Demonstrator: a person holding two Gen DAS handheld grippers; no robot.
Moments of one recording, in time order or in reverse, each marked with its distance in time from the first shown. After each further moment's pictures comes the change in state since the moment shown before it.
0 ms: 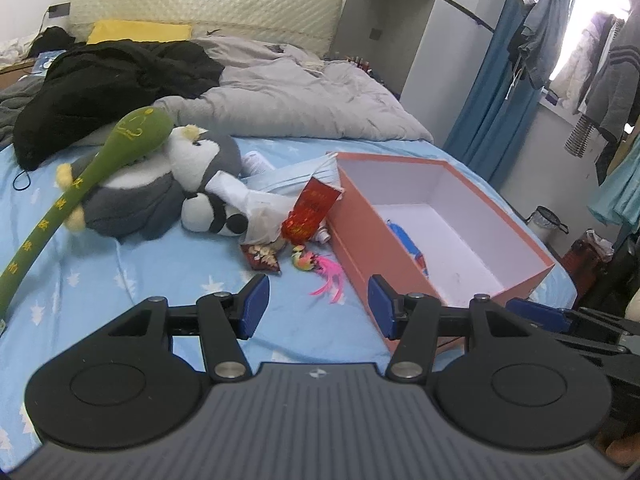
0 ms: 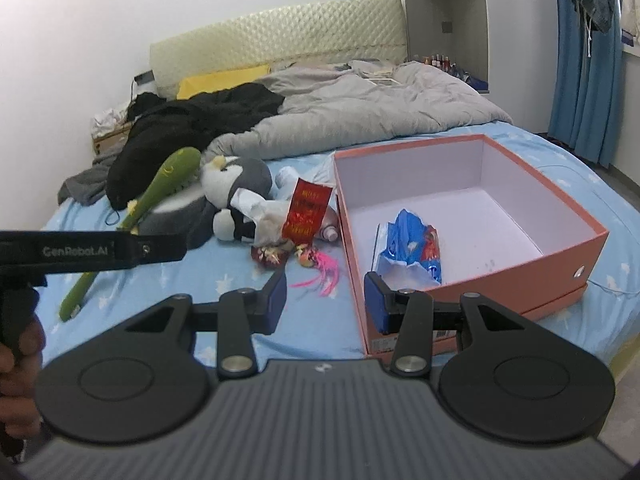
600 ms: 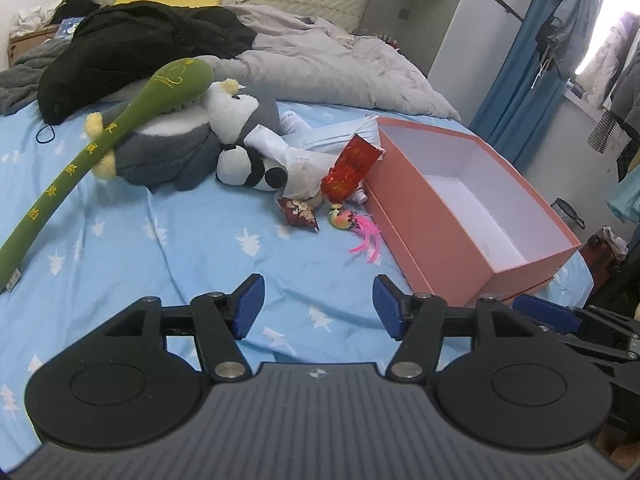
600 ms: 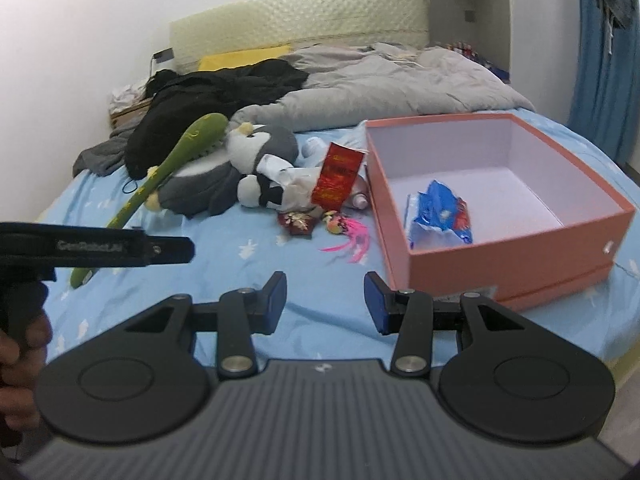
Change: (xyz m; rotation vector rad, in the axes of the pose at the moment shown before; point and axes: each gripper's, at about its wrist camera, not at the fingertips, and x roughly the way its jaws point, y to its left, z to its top) left arm 0.007 0.035 -0.029 -0.059 0.067 0.040; right arm 0.009 0.025 -0.028 -0.042 0.045 0.054
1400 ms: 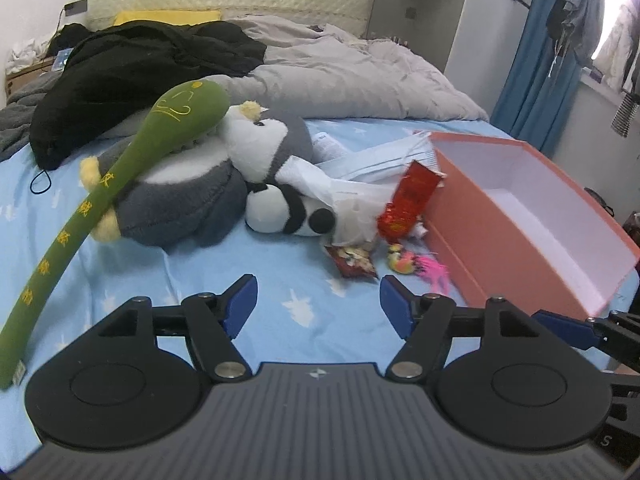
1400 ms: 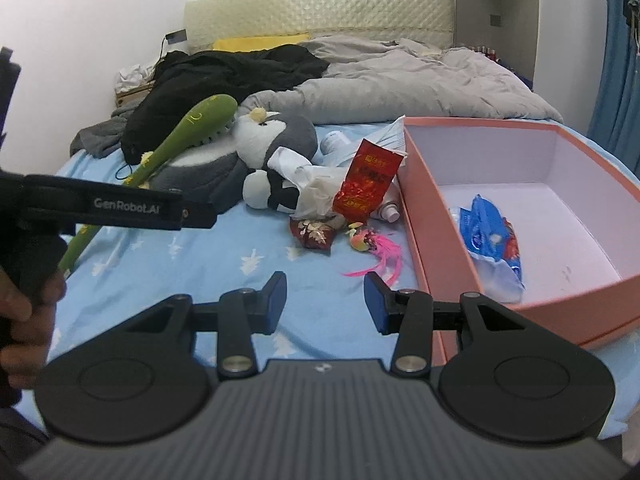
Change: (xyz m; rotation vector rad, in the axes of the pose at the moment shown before) left arm 0.082 0.043 0.052 0.087 -0.024 0.073; right arm 0.080 0.024 0.017 -0.072 0.017 0.007
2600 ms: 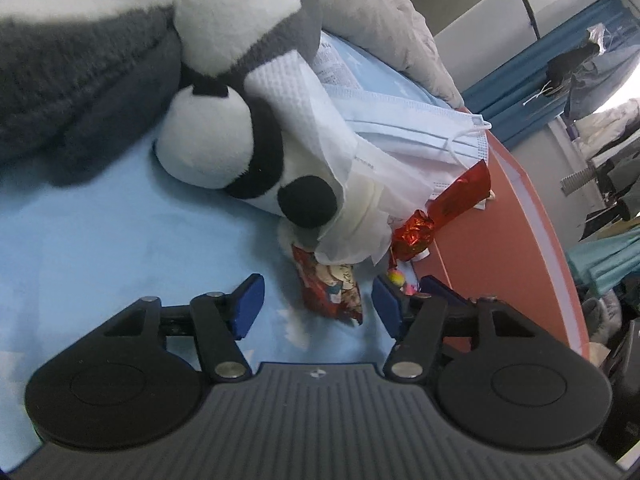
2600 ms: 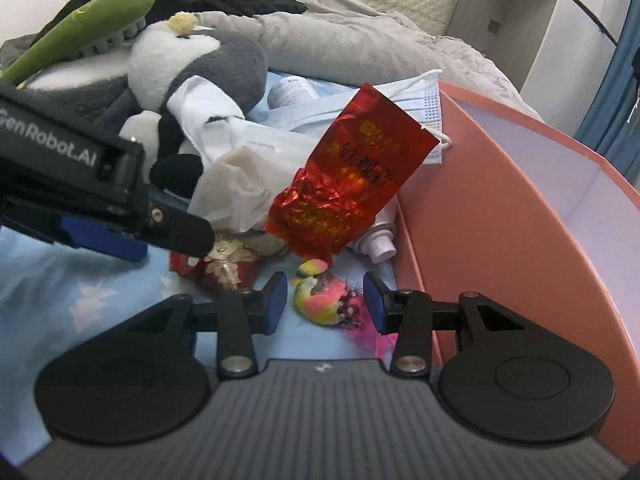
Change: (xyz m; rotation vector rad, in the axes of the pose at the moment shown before) left arm 0.197 0.048 0.016 -0.362 0.254 -0.378; right arm 0.192 -0.004 0.023 -0.198 0.094 -0.221
